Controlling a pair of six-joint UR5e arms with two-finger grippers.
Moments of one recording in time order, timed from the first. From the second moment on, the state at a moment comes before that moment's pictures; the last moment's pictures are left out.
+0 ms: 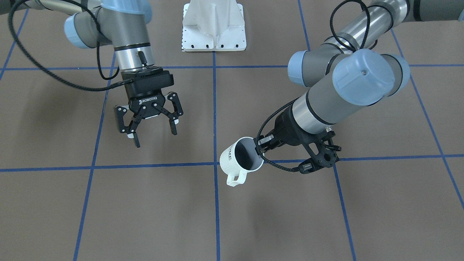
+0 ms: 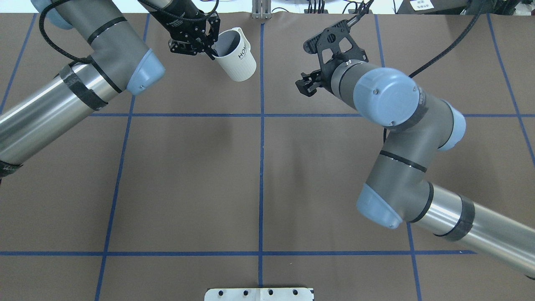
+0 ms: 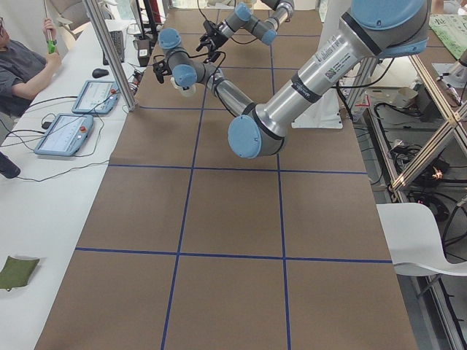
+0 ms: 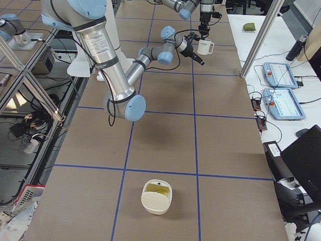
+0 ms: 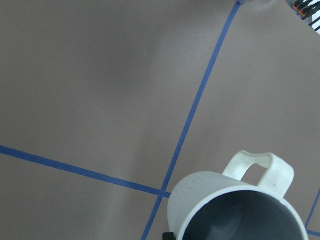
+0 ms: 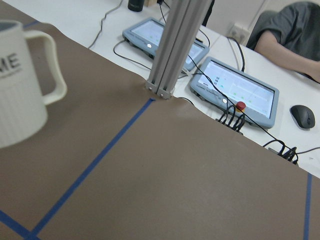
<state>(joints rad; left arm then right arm) -0.96 -2.43 -1.34 -1.92 -2.39 -1.45 0.68 -1.03 1.80 -1.26 1.42 0.57</state>
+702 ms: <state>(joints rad) -0.96 -2.30 -1.62 -1.45 -2.27 -1.04 1.00 -1.04 1.77 -1.60 1.83 0.45</state>
